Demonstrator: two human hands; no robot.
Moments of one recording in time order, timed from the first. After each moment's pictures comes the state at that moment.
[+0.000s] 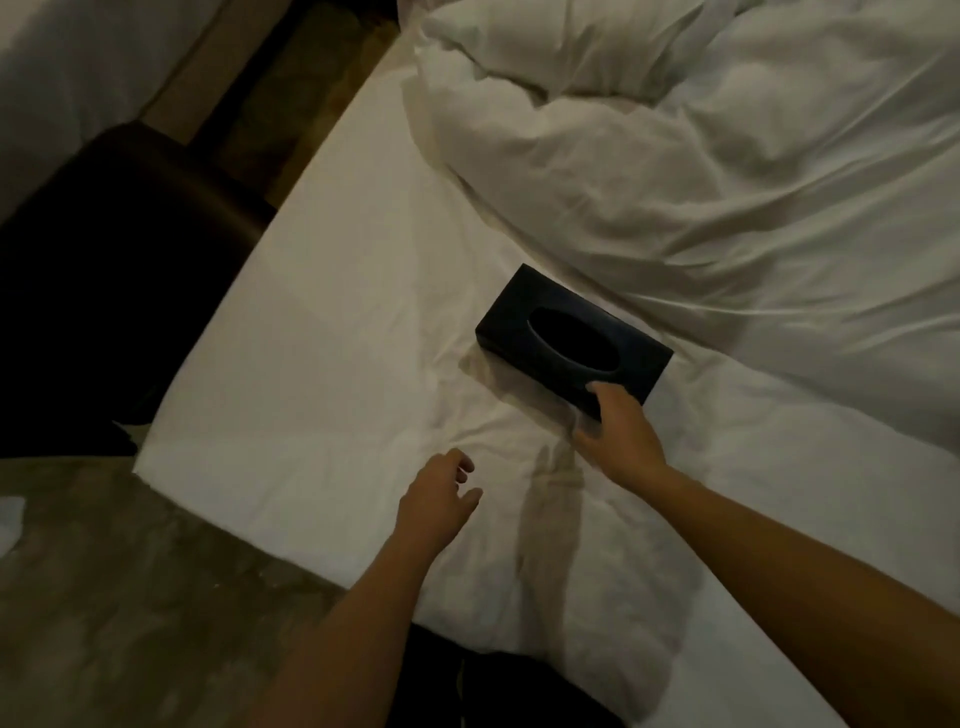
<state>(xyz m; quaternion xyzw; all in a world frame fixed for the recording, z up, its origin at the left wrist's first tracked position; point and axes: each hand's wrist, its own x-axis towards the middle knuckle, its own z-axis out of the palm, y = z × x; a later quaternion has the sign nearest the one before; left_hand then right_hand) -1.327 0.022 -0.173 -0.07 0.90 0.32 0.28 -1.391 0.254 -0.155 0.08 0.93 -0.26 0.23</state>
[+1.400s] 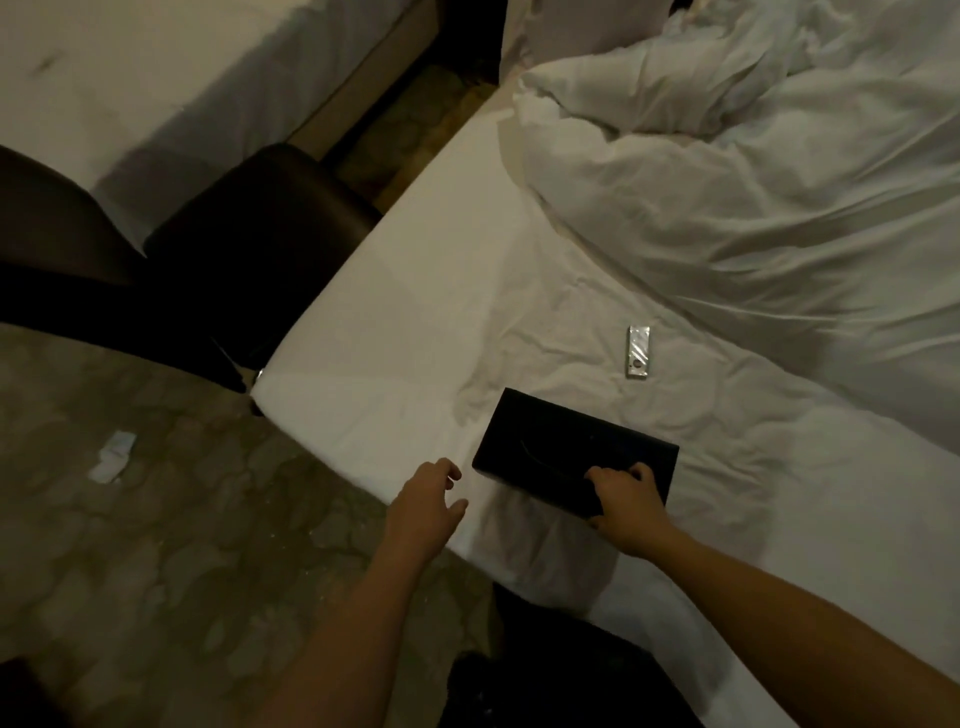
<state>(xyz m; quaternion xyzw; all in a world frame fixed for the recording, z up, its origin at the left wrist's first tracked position) -1.203 -0.027 -0.108 -0.13 0.93 0.27 0.22 -1.255 0.225 -0.138 -0.16 0.94 -0.04 0.30</state>
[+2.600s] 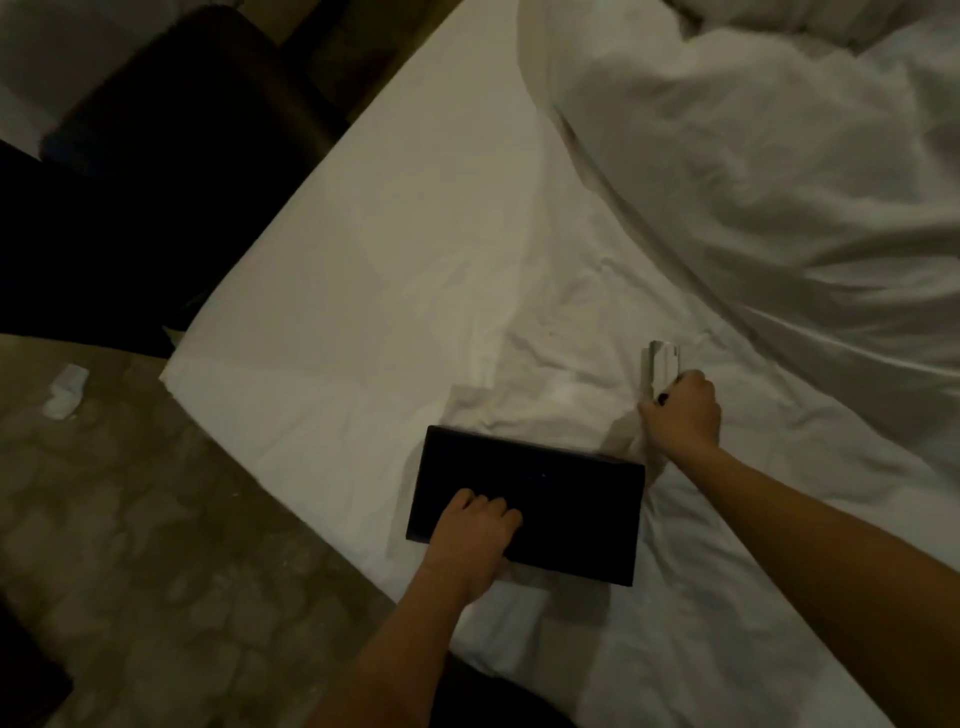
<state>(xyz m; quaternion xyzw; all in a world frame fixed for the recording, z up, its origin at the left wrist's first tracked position) -1.300 0.050 -0.219 0.13 0.92 0.04 0.37 -1.467 0.260 -0.252 0.21 0.92 -0.22 0.24</state>
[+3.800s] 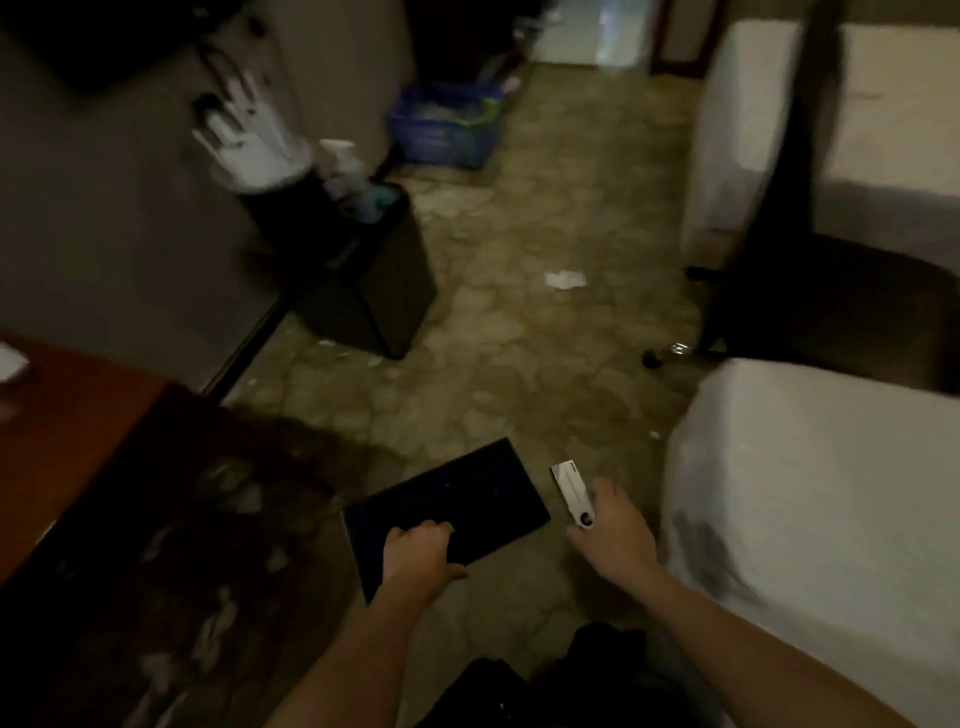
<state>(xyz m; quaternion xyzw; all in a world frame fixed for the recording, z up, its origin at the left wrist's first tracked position) -0.743 -0.043 -0.050 -0.61 0.72 0.25 0.22 -0.979 -0.027 -0.040 -0.55 0.77 -0.09 0.31</state>
